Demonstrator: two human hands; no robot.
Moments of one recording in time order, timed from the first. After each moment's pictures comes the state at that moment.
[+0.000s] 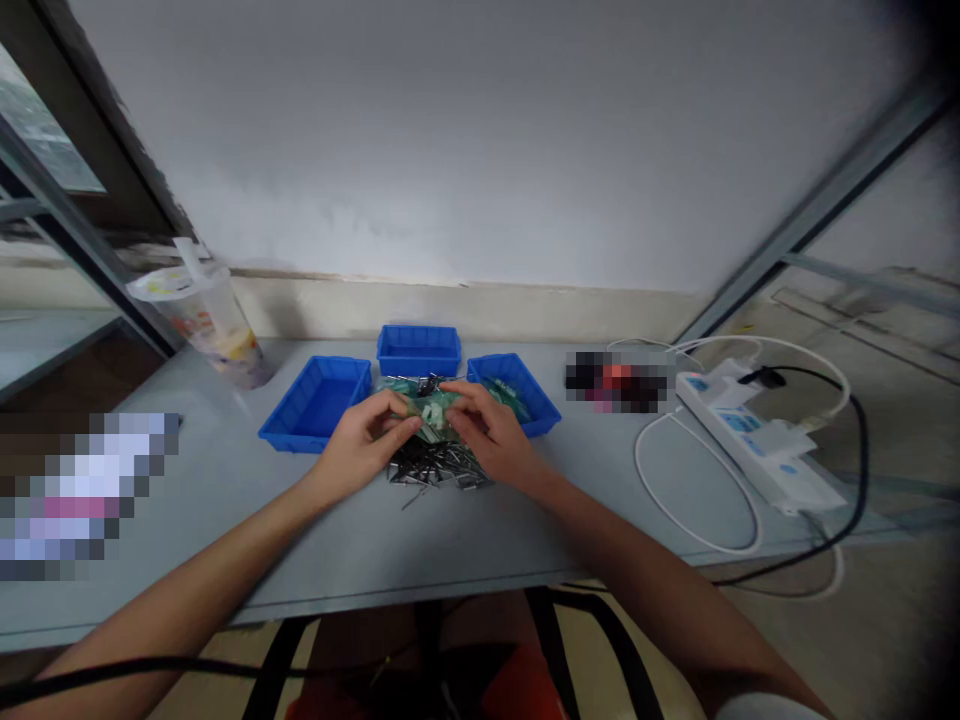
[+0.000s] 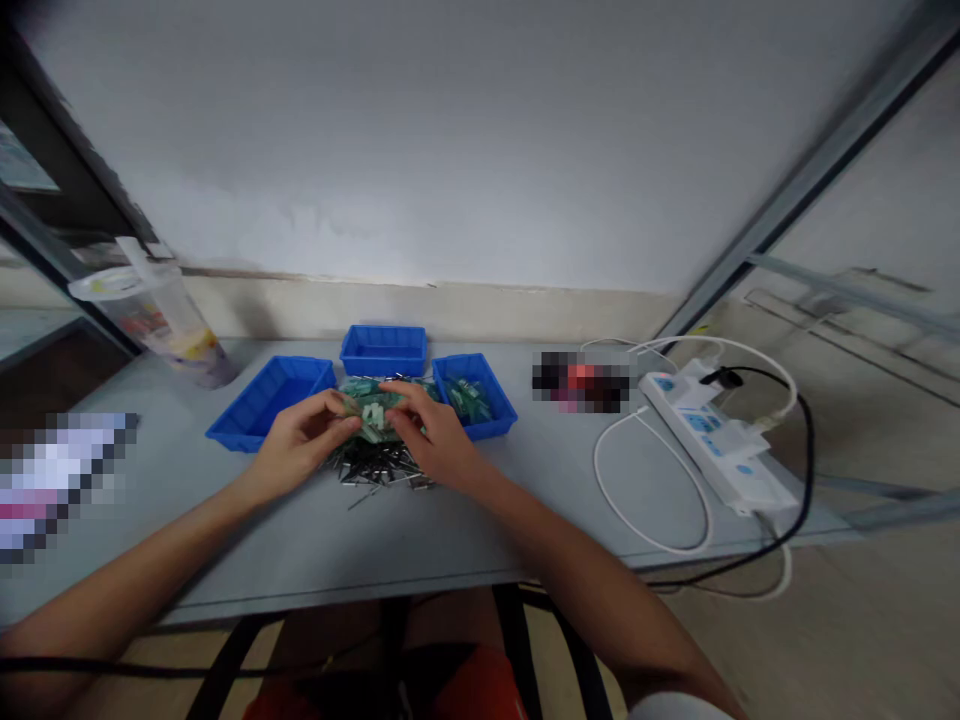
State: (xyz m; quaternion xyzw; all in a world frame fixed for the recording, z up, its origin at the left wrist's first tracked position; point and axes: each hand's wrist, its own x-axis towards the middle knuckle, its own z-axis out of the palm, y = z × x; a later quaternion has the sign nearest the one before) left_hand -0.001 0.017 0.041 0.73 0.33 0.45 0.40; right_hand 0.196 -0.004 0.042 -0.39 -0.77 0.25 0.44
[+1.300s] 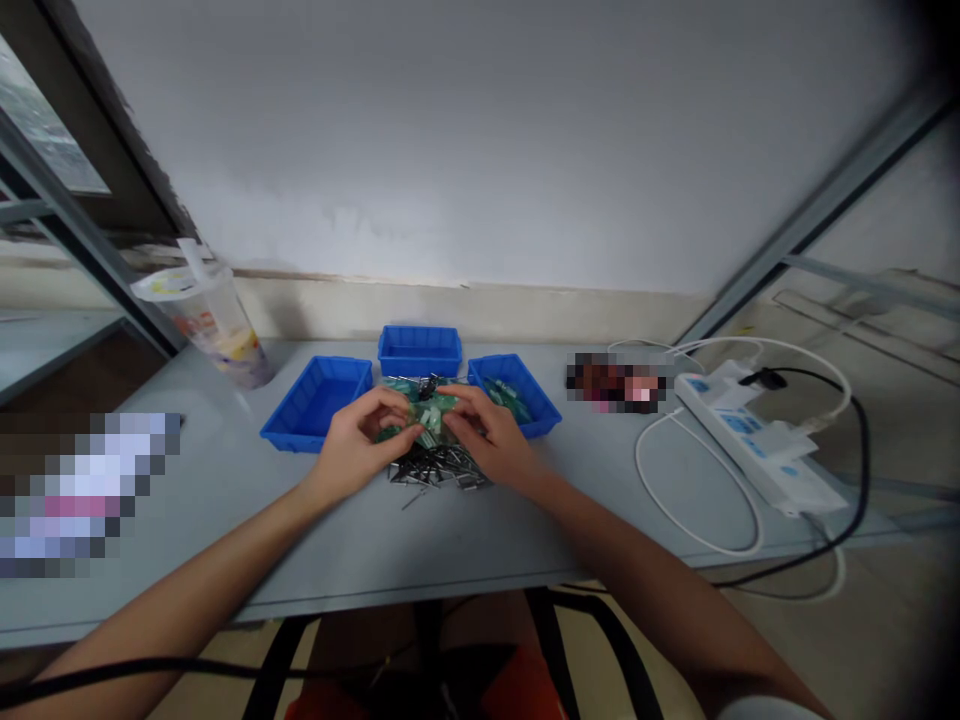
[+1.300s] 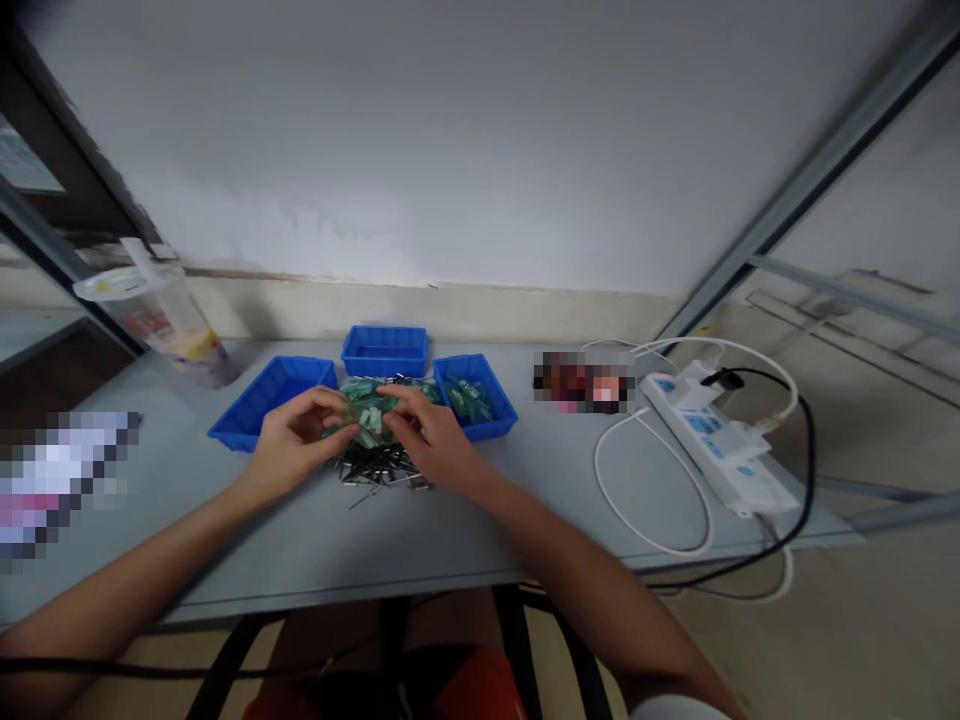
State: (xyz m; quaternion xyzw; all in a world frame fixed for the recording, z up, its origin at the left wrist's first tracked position) left_hand 0.001 0.015 0.038 0.69 0.27 0.53 0.42; right_hand 0.193 -0.005 0.042 -0.39 -0.78 0.25 0.44
